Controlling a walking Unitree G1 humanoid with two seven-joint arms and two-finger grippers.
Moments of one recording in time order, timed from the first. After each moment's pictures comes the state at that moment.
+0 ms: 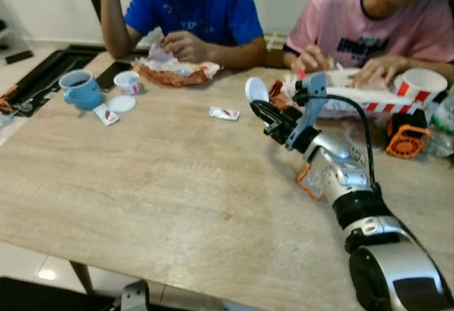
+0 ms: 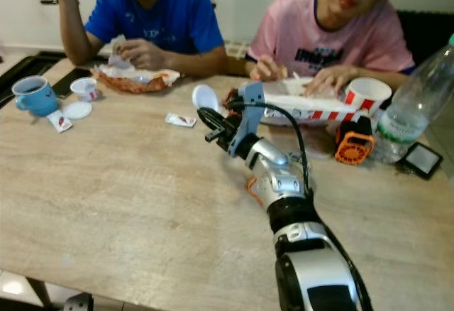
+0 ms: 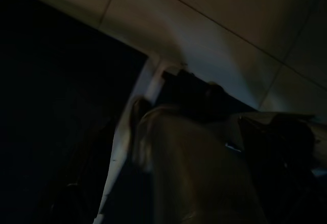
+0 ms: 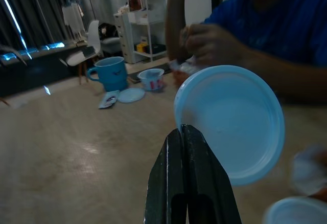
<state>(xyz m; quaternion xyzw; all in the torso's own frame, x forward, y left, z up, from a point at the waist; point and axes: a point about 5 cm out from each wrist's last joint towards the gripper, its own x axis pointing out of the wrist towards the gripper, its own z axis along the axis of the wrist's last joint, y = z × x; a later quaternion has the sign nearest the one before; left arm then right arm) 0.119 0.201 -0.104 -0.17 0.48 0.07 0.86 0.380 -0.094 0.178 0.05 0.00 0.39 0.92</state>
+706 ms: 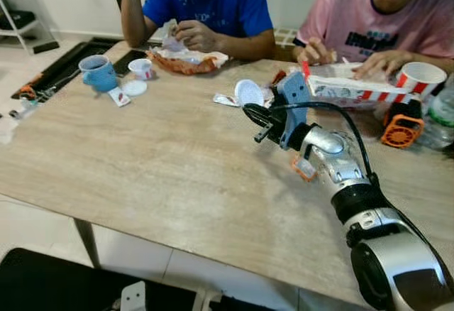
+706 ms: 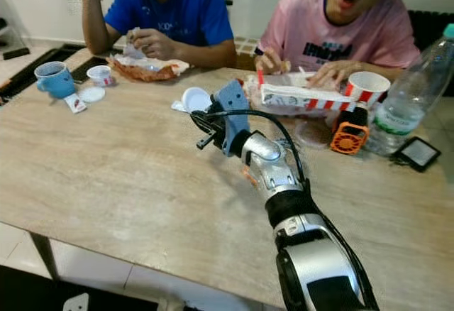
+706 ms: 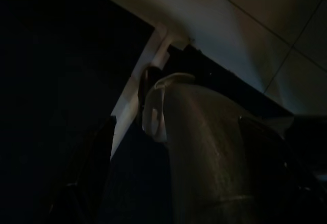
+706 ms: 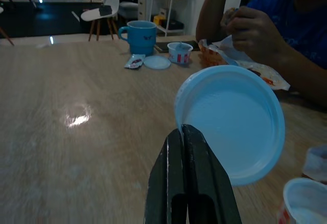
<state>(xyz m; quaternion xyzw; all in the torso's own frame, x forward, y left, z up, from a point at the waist) 0.117 0.200 -0.105 -0.17 0.48 0.07 0.86 0.381 -0.083 0.177 -0.04 0.01 0.40 0.92</state>
